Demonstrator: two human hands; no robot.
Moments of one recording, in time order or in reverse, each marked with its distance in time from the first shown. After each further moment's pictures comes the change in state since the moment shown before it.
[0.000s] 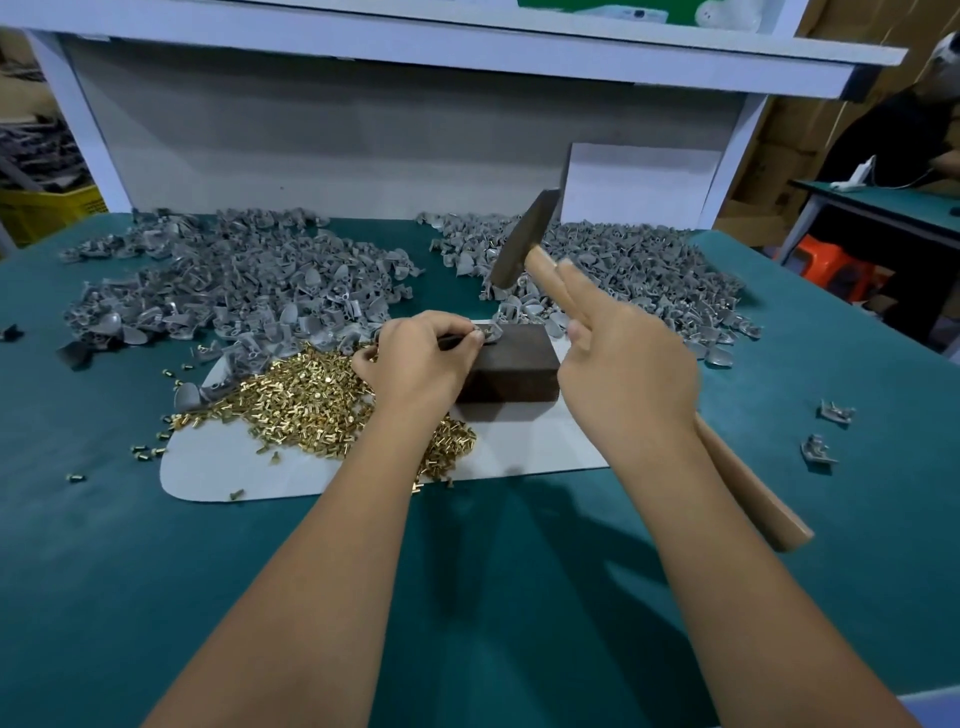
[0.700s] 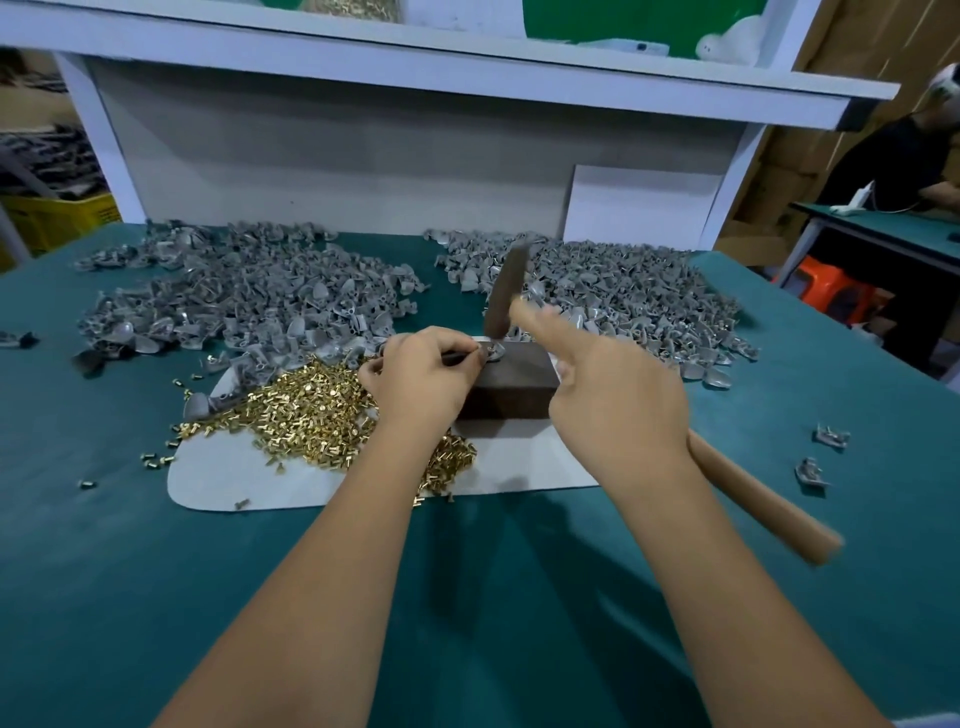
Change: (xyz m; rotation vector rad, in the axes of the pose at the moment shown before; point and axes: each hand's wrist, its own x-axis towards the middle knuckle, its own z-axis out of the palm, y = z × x) left_hand 0.004 -0.002 0.000 -0.187 -0.068 0.032; right_hand -0.003 -0.002 0.000 -0.076 -0.037 -0.105
